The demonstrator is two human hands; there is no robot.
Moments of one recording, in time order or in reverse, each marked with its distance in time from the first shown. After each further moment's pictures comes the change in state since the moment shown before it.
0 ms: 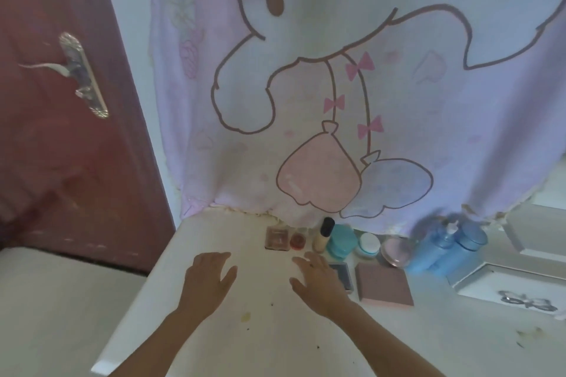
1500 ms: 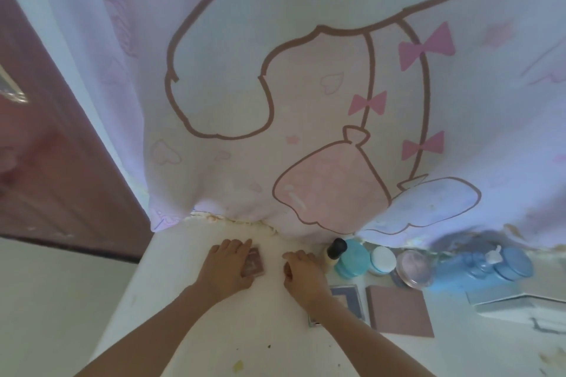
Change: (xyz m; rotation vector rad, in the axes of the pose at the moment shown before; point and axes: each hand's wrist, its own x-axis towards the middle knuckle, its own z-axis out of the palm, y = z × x) left_hand 0.126 -0.007 0.068 0.323 -0.218 0.406; right_hand 0.112 0.010 0.017 0.042 0.001 0.102
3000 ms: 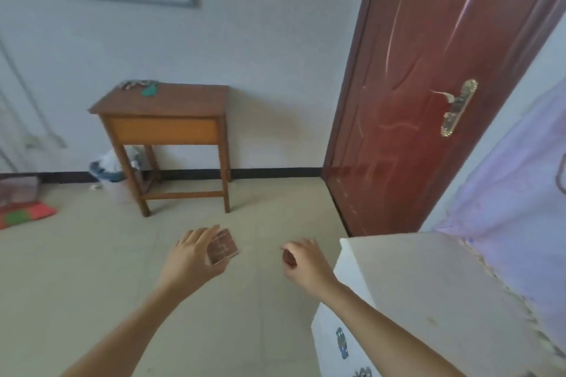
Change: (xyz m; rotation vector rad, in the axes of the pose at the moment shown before) left_hand -0.533 0.222 -0.104 -0.109 0.674 -1.503; right_hand -0.293 -0.215 0.074 -0.002 -0.242 -1.410
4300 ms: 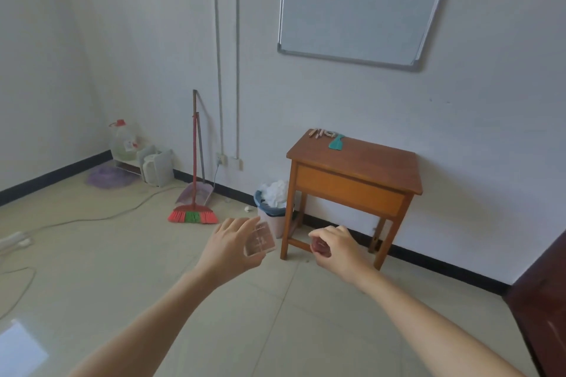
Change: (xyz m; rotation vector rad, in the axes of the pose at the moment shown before) left_hand 0.064 -0.368 -0.253 0.232 0.263 -0.259; right_hand 0.332 -0.374 0.146 0.023 -0.166 -0.528
